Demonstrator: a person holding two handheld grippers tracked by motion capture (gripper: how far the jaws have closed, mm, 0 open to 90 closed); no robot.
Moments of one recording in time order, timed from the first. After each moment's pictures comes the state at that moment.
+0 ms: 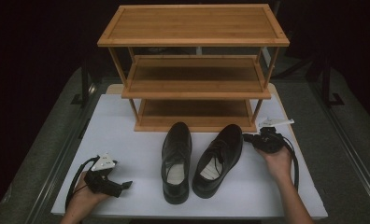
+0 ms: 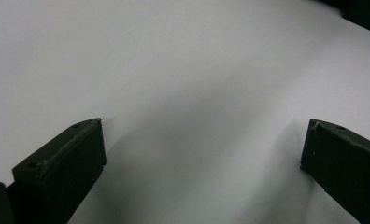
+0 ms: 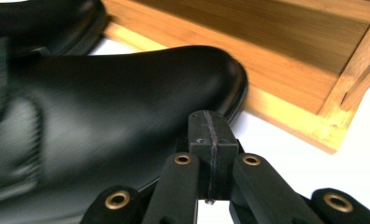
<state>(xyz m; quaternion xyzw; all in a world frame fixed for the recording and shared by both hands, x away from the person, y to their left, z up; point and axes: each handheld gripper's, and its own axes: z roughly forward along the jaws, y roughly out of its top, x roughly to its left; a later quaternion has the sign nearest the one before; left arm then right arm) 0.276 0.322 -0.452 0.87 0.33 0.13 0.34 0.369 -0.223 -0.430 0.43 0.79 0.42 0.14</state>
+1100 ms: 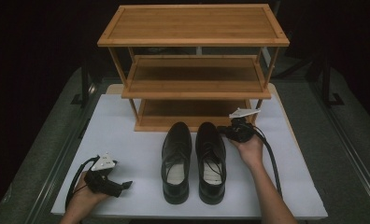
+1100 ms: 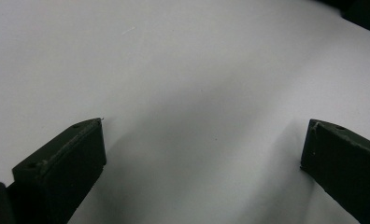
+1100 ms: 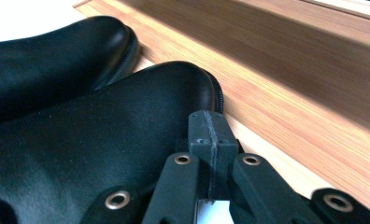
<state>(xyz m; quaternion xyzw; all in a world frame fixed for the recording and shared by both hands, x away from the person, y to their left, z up) 0.277 0.322 -0.452 0.87 0.33 0.13 0.34 0.407 -0.144 -0.429 0.39 0.81 0.43 0.12</state>
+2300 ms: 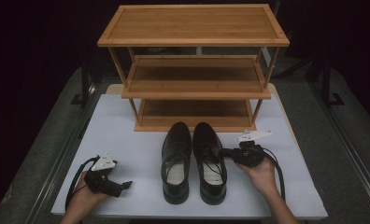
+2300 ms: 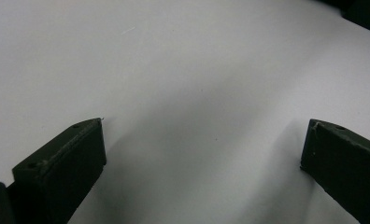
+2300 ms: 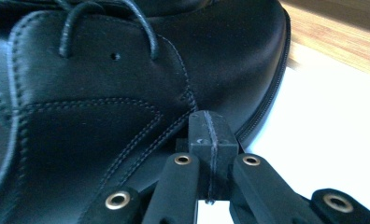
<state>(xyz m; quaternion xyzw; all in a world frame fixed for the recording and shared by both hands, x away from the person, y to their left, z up) 0.276 0.322 -0.452 0.87 0.33 0.13 0.34 0.329 -0.162 -0.433 0.35 0.82 0.45 0.07</state>
